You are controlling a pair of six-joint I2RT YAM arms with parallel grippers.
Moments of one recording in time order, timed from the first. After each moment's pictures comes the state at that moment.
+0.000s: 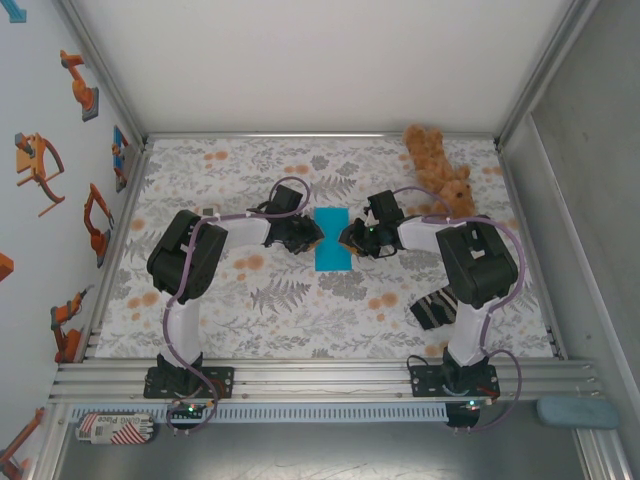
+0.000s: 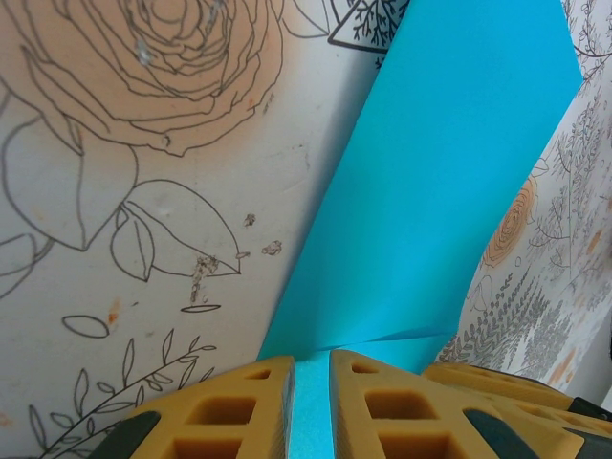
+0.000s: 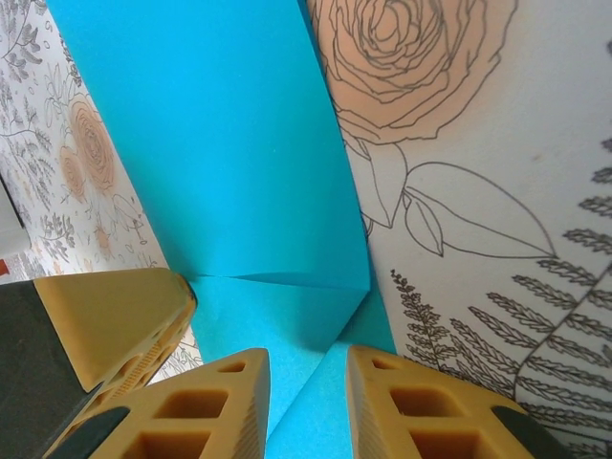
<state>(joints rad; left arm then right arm) -0.62 2.02 1.19 -0.15 0.36 -1.07 0.44 1.90 1.01 -0.09 -0.51 0.90</state>
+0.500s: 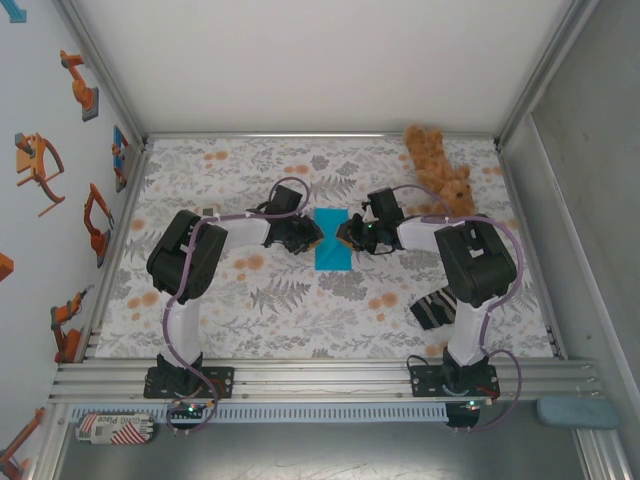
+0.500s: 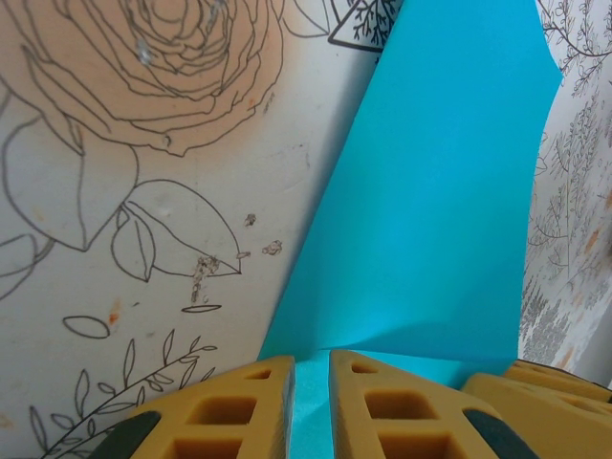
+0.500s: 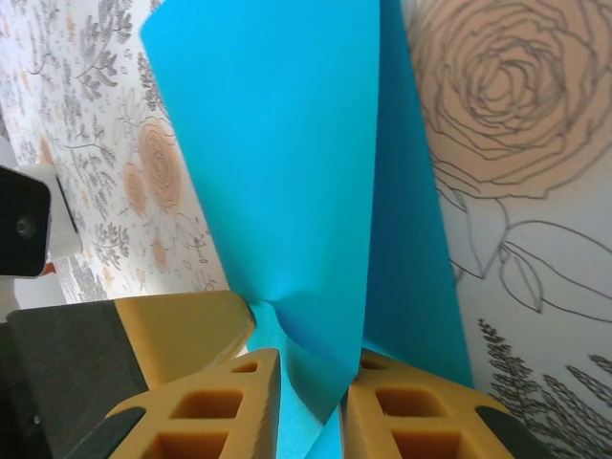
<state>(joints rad) -0.61 2.02 1.19 -0.14 0.37 -1.07 0.44 1.91 1.01 0.01 -0.54 0.94</state>
